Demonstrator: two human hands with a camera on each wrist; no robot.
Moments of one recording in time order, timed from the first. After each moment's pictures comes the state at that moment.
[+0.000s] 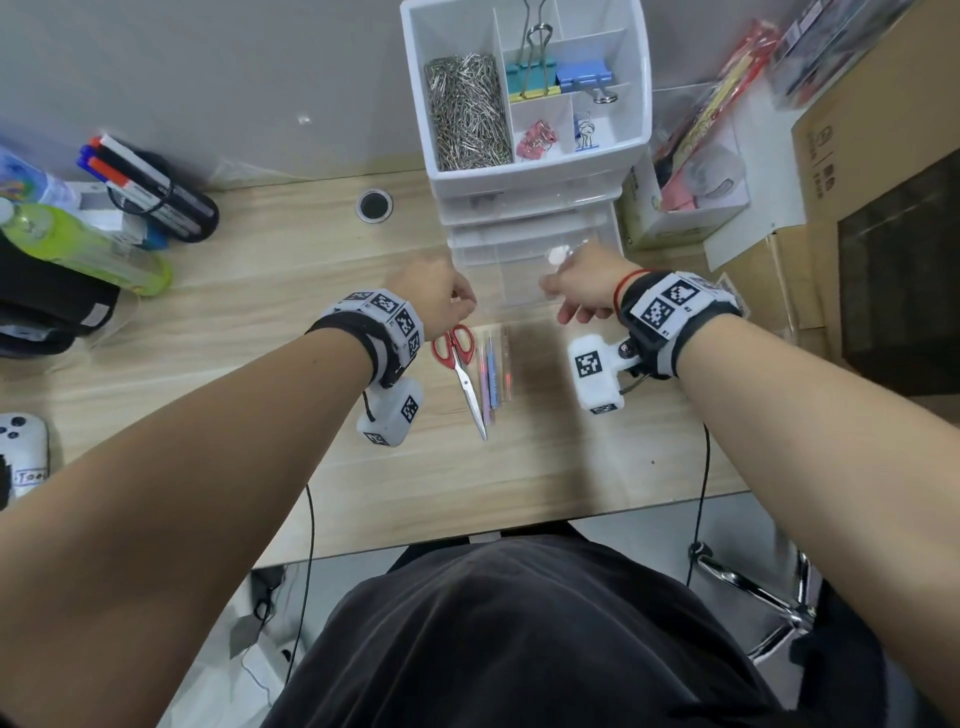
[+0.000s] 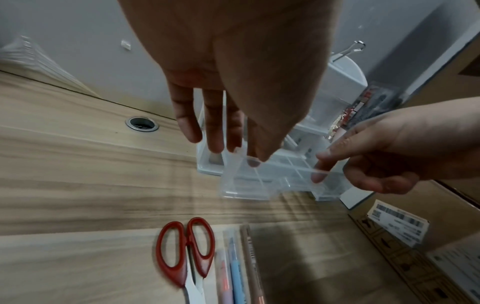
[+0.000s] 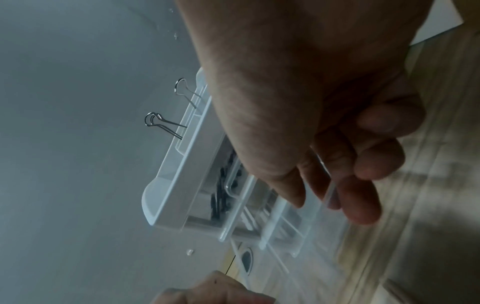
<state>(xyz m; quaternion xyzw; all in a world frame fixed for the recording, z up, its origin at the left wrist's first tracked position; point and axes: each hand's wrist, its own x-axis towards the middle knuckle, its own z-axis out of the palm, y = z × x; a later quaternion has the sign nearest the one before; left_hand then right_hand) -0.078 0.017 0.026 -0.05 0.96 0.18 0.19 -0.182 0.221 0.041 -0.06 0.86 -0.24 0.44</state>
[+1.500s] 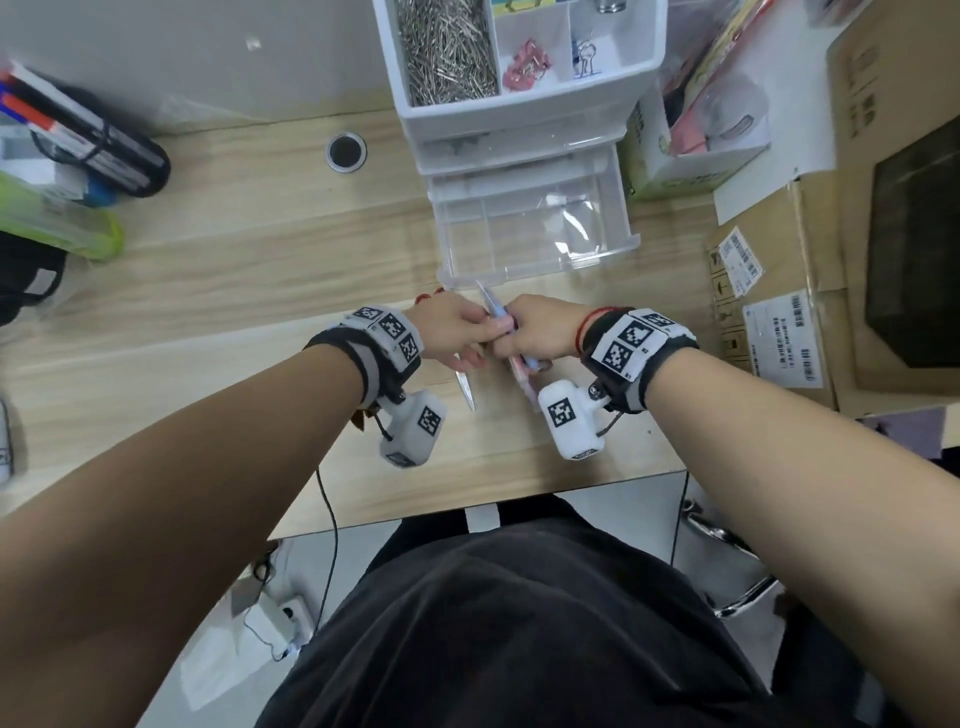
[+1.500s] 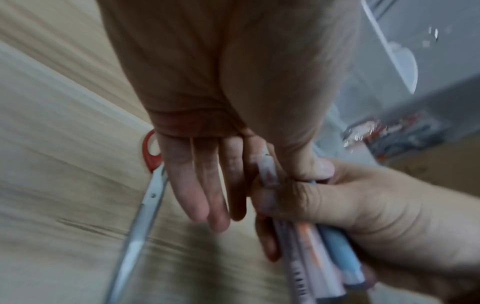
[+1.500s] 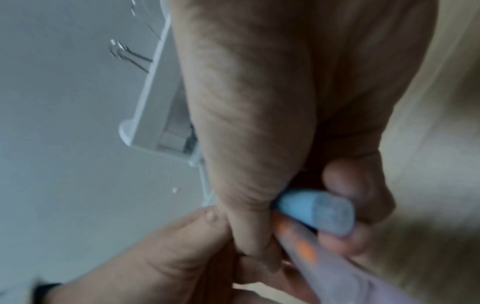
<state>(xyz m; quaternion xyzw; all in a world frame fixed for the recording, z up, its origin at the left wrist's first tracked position) -0.044 0.066 -0.017 -0.18 0.74 0.50 0.41 -0.112 0.219 0.001 -0.23 0.74 -0.22 0.59</state>
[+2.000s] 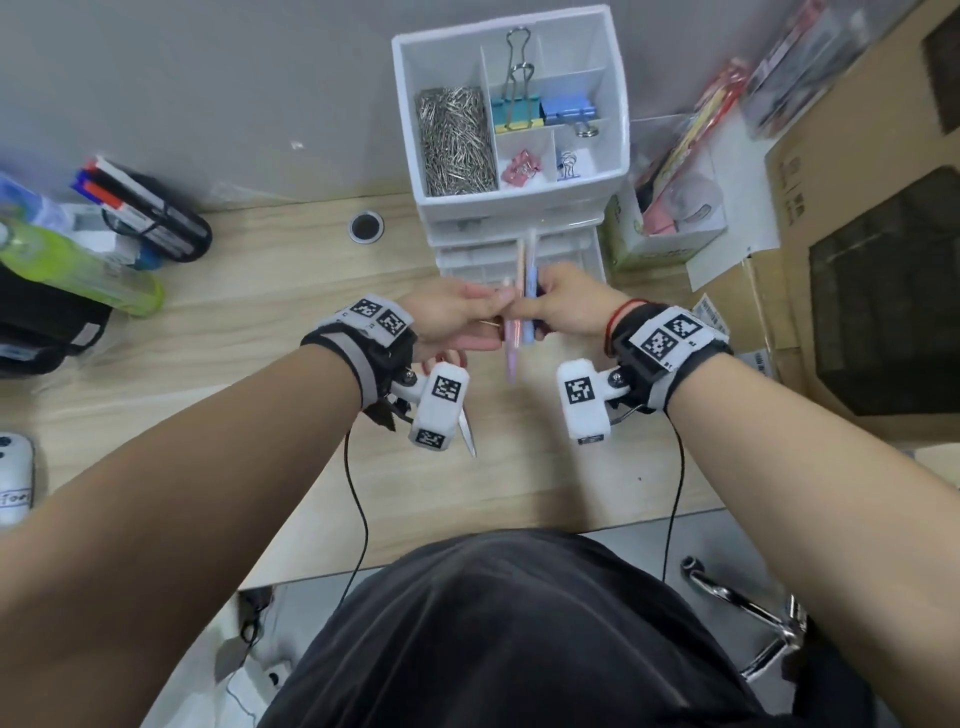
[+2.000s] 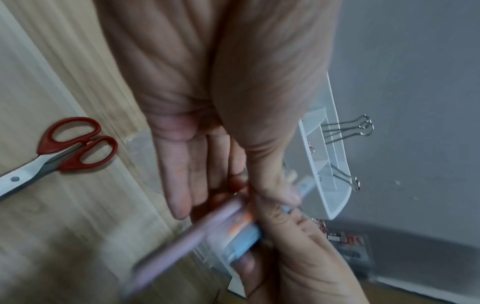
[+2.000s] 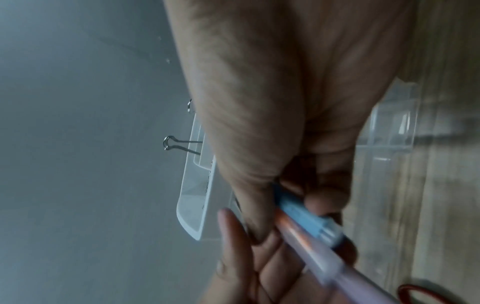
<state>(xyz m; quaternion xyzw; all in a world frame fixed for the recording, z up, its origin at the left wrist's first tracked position) -0.085 0.053 0.056 -0.21 0.57 0.73 0.32 -0.163 0.220 0.065 -0.17 0.75 -0.45 0.45</state>
